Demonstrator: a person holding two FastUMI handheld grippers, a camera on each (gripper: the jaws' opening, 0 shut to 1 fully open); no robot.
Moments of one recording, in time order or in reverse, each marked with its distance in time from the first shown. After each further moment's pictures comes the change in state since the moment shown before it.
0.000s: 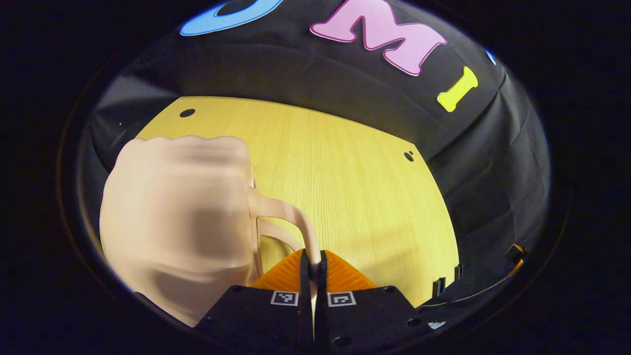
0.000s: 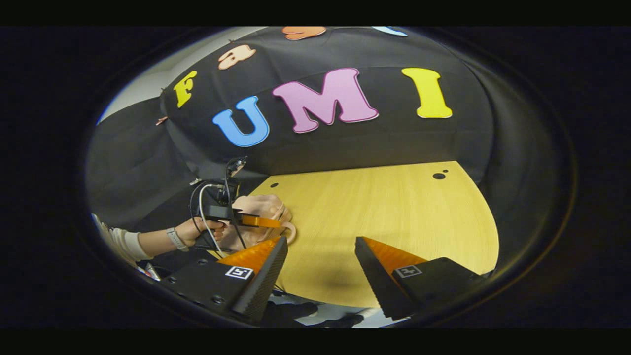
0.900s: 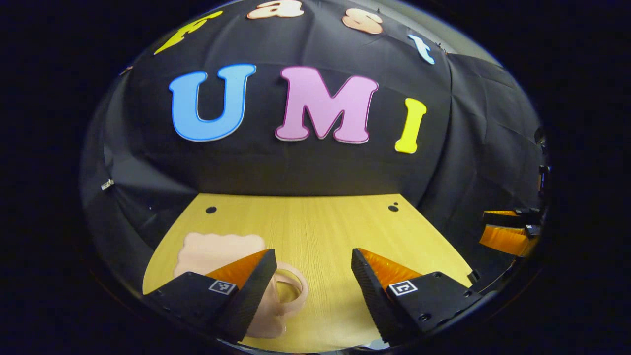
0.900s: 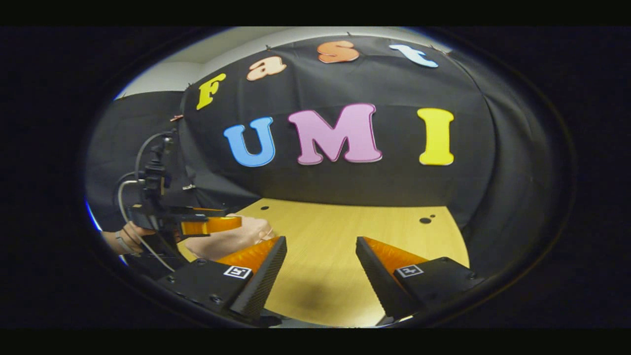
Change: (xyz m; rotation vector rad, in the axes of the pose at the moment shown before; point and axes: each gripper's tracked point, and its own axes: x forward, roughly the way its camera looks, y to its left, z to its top) left arm -0.169 -0.094 0.043 0.223 -0.594 0.111; right arm -0.021 0.008 0.084 -0.248 -0.278 -0.035
